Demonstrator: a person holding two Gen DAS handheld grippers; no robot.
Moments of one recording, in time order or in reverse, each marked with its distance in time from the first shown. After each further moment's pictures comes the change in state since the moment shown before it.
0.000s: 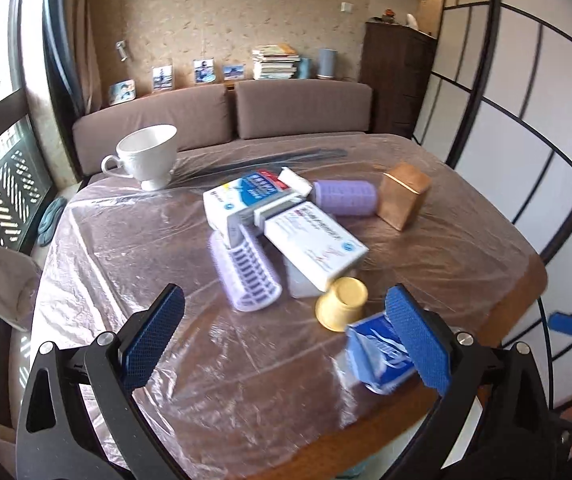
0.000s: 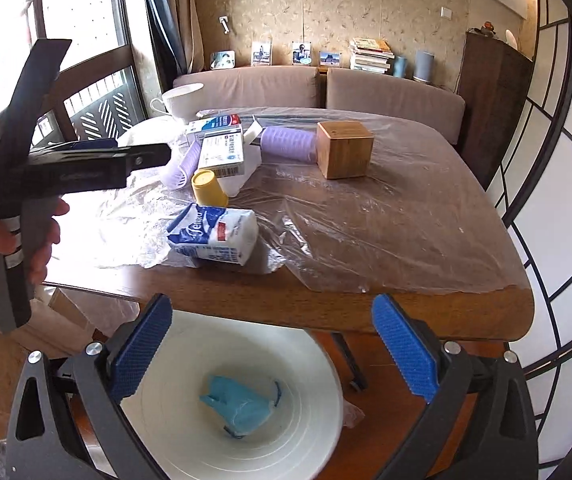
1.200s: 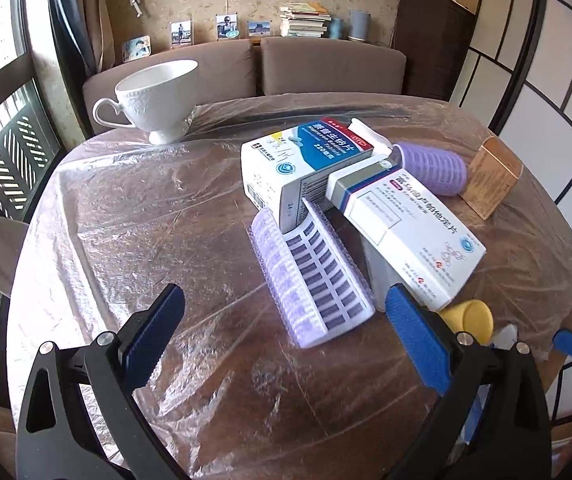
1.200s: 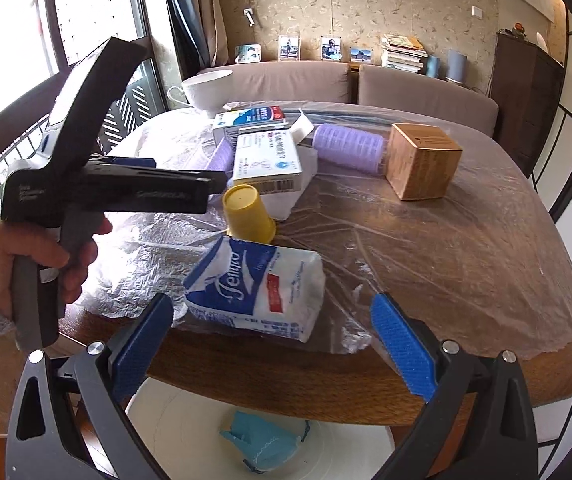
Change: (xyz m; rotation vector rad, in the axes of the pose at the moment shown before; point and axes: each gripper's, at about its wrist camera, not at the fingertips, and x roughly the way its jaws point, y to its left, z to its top) left arm 0.086 0.039 0.012 -0.038 0.147 0.047; right arm 0.085 0.035 0.034 -0.027 0.010 0.092
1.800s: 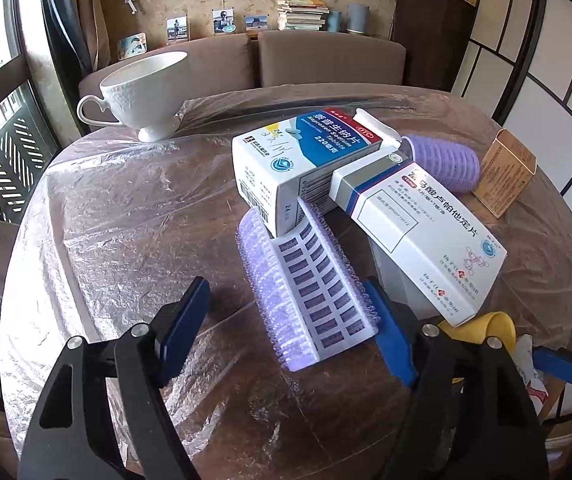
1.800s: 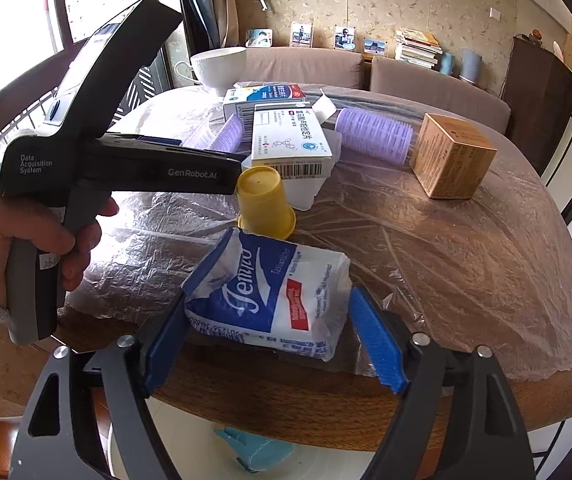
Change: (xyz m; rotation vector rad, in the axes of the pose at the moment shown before) left arm 0.020 -0.001 0.007 0.028 0.013 0.001; right arm 0.022 0.012 0.000 -0.056 0.053 -0.014
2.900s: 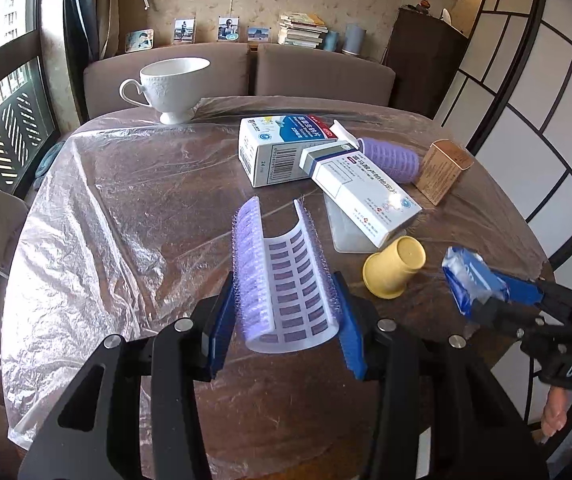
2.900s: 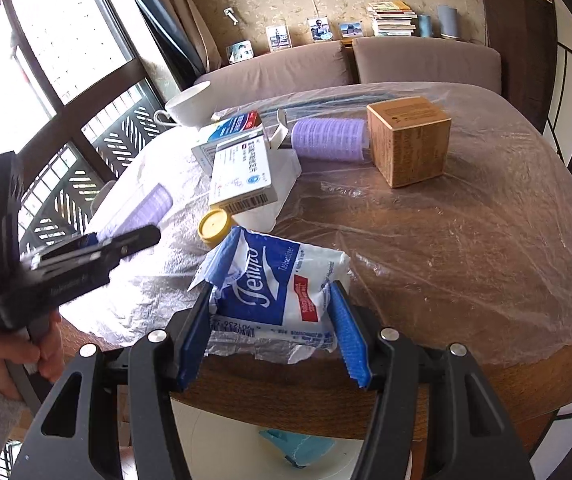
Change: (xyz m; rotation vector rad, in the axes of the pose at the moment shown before) left arm -0.071 0.002 -0.047 -0.096 -0.051 -0.096; right arm -0.031 -0.064 0.014 0.227 -0.027 0.151
